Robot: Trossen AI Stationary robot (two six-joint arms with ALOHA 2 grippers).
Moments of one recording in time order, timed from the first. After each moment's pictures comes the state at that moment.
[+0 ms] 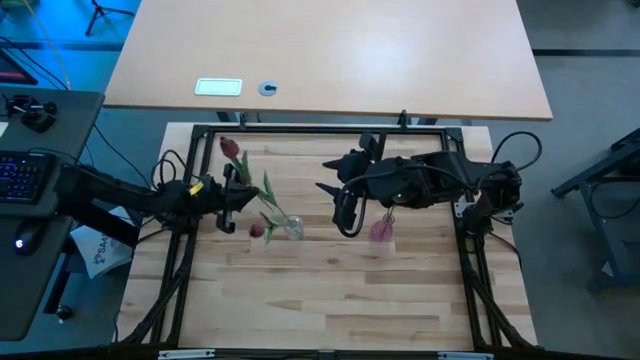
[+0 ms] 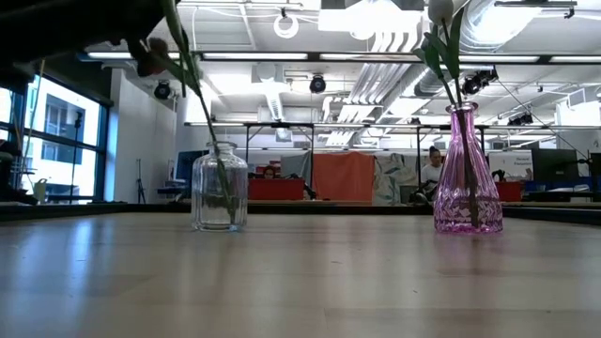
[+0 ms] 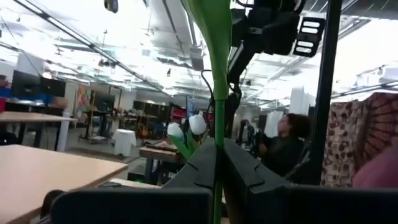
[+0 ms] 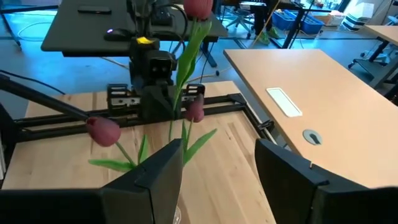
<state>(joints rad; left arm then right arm) -0.11 0.75 0.10 1.06 -0.22 -0.07 0.26 1.82 2.34 -1.01 0.59 0.13</state>
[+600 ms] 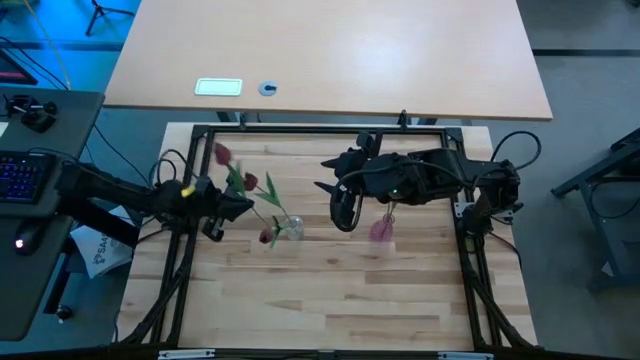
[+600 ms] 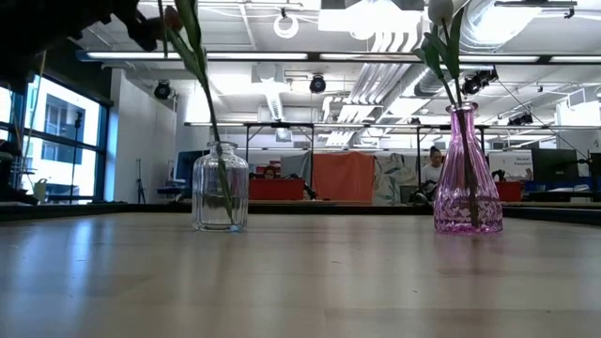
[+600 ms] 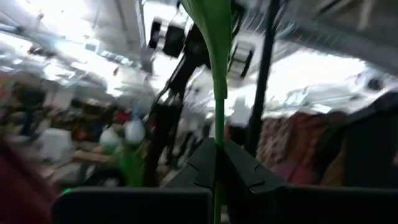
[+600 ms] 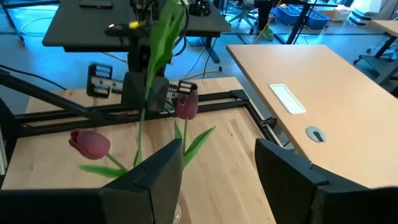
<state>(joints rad) -0.14 0.74 0.12 1.10 -0.03 -0.21 0.24 1.82 2.34 -1.02 0.55 0.13</state>
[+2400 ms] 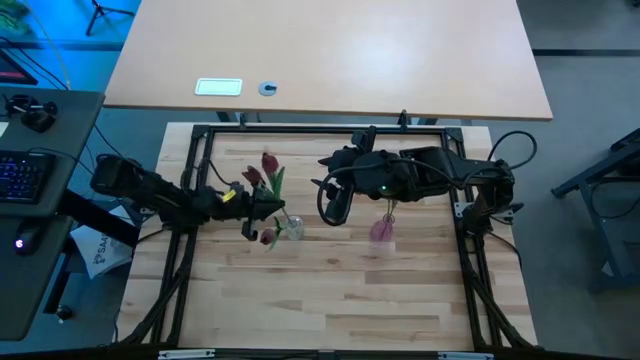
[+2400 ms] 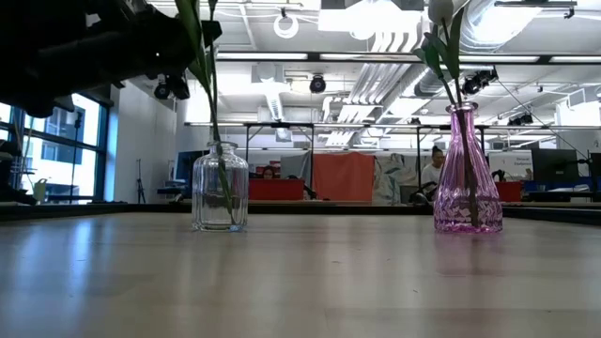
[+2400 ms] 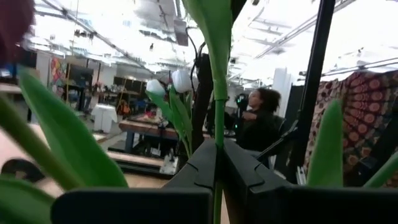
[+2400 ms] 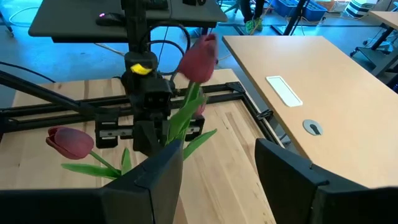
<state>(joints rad) -0.06 1.39 0.14 1.57 -0.09 -0.15 0.21 1.85 2.34 -1.03 0.53 0.13</state>
